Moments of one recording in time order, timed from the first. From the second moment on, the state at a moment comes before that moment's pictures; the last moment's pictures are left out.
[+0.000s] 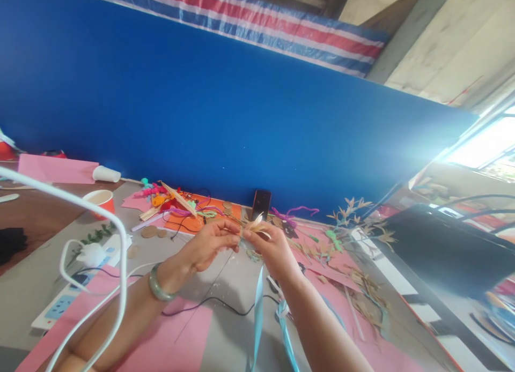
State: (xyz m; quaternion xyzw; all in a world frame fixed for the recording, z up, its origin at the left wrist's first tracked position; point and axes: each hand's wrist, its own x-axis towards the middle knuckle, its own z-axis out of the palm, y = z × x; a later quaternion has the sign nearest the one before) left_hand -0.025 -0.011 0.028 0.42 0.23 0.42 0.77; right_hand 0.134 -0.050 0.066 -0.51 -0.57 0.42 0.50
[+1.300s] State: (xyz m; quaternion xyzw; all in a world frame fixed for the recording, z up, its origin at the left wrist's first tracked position) left_hand 0.001 -0.023 -0.003 0.53 0.32 0.54 0.57; right_hand 0.129 -0.058 0.046 -0.55 -0.63 0.27 0.48
